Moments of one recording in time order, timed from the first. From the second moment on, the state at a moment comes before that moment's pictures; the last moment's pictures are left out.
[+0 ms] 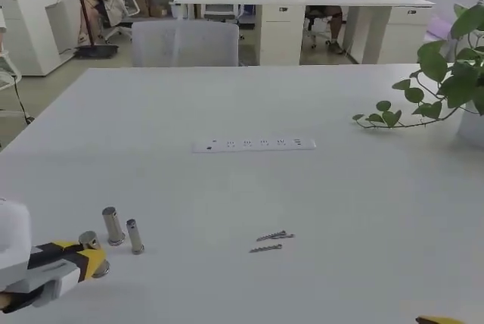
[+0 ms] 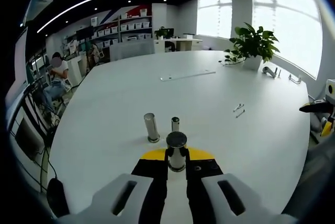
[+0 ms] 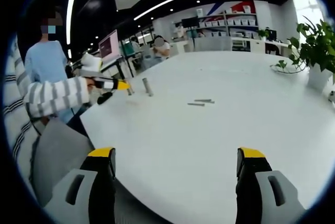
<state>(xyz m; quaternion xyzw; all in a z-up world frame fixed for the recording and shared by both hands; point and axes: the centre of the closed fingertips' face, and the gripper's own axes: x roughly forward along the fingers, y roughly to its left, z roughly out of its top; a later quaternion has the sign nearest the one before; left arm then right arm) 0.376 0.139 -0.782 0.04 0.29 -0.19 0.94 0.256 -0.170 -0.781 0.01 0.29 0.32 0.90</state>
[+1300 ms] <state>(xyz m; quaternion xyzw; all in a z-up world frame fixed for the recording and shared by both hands) 0.341 0.089 -0.776 0.06 0.29 -0.20 0.93 0.254 -0.165 -0.782 0.01 0.29 0.33 0.90</state>
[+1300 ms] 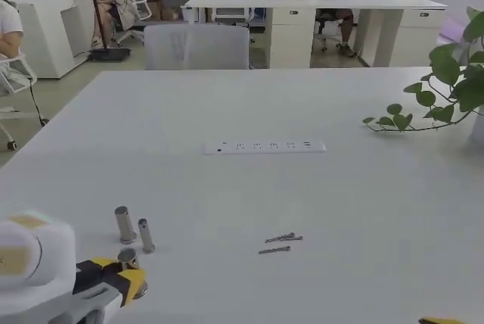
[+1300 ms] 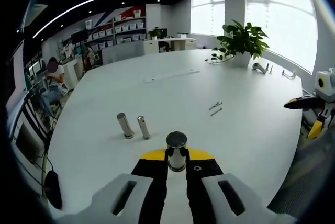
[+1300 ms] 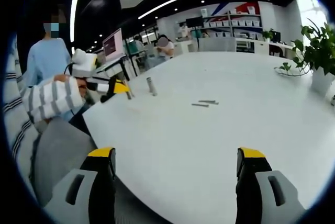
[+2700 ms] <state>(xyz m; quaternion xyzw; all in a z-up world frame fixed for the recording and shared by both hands) 0.334 0.045 -0.829 0.05 0.33 -0.24 0.91 0.254 -0.172 -0.785 0.01 0.30 0.32 0.90</state>
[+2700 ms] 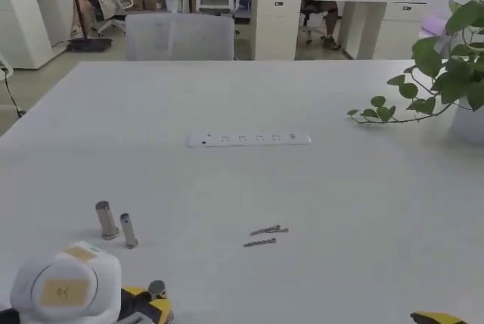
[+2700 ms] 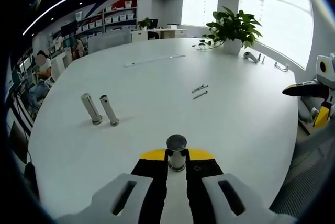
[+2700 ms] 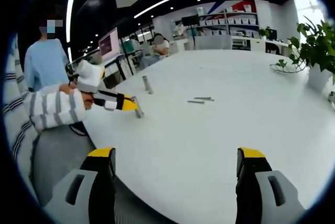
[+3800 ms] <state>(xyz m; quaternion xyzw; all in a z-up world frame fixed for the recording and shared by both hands) 0.333 0.041 -0.828 0.08 0.30 -0.26 0.91 0.252 -0.166 -0.787 0.01 0.30 0.33 0.89</state>
